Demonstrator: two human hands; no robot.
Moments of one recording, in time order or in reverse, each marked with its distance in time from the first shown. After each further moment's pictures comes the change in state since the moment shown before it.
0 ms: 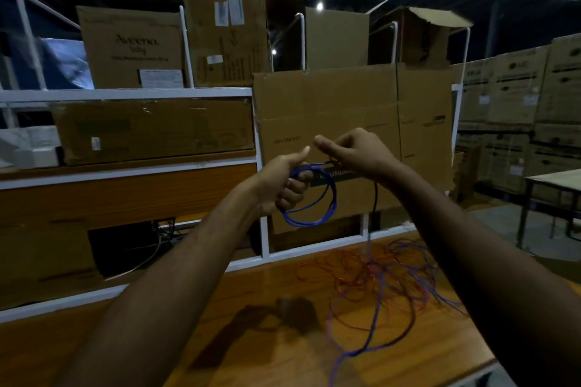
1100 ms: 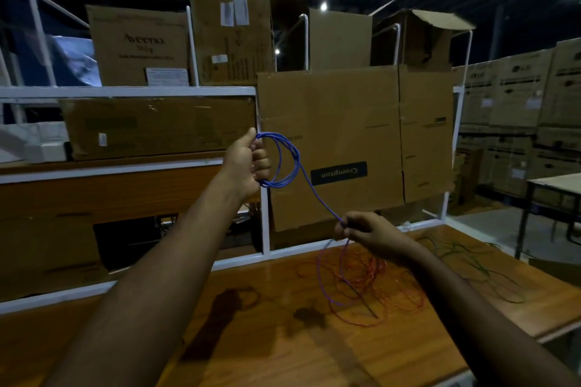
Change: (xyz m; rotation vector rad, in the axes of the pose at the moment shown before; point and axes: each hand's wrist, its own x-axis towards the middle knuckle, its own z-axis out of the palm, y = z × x) left_hand -0.004 0.008 -0.041 -0.565 0.375 0.286; right_hand -0.087 0.079 0.061 0.200 -0.271 0.147
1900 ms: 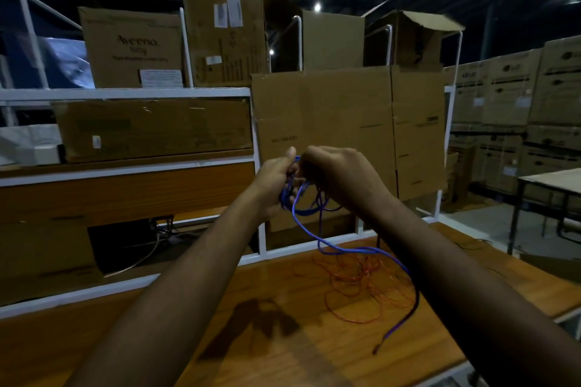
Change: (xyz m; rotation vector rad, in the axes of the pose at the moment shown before) left_hand -0.021 -0.046 0.026 0.481 -0.165 0.032; right_hand 0.018 -0.110 -0.021 -0.676 0.493 -0.729
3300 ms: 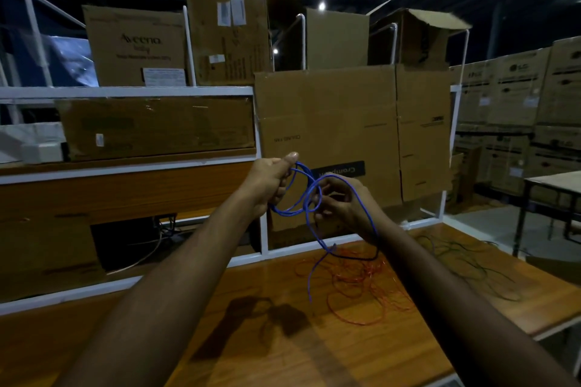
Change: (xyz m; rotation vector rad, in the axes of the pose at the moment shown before) left_hand 0.004 0.001 -0.012 0.156 0.137 0.022; right_hand -0.046 0.012 0.040 1.039 -0.090 0.610
